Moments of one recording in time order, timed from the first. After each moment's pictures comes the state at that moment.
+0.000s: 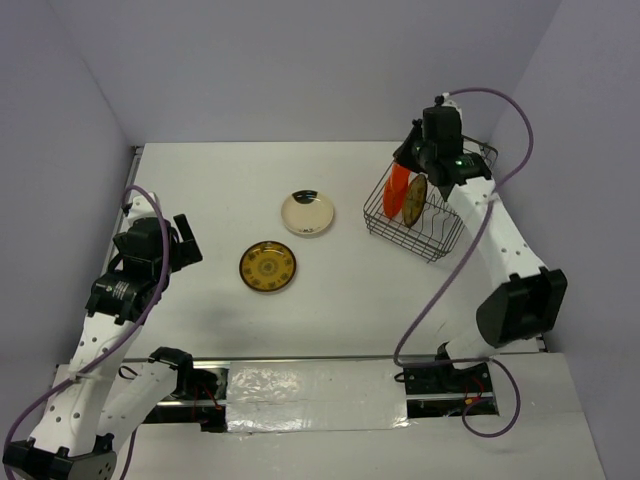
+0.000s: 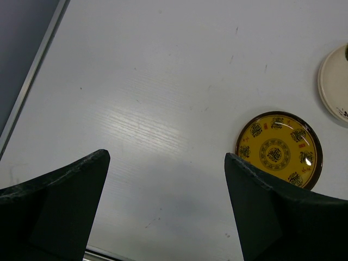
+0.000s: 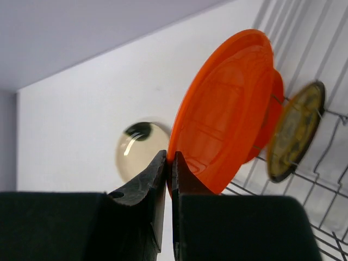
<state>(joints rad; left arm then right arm) -0.21 0.75 0.93 -0.81 -0.44 -0.40 0.22 1.55 1.54 -0.52 0.09 0.58</state>
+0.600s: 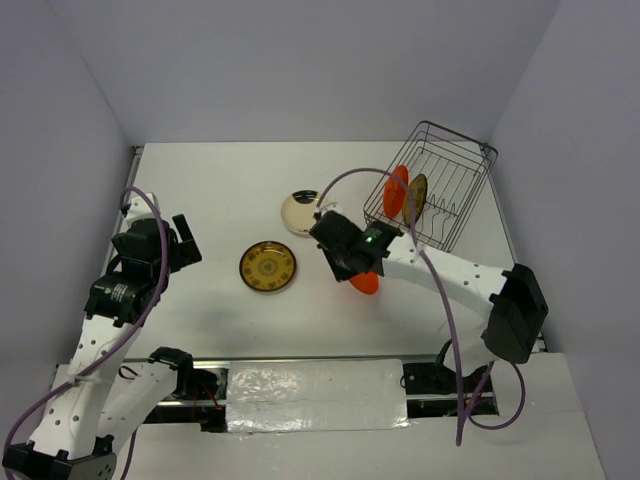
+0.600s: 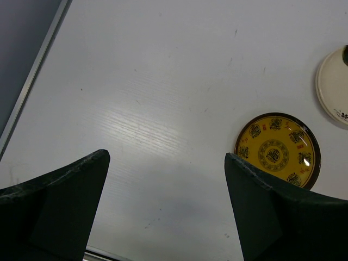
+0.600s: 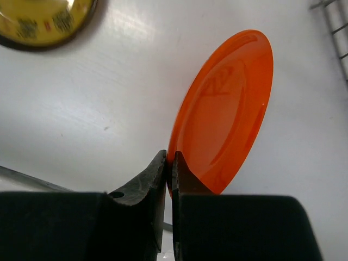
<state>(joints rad) -0.21 0.73 0.93 -0.81 -0.45 -0.40 0.90 1.46 1.27 -0.83 0.30 0.39</state>
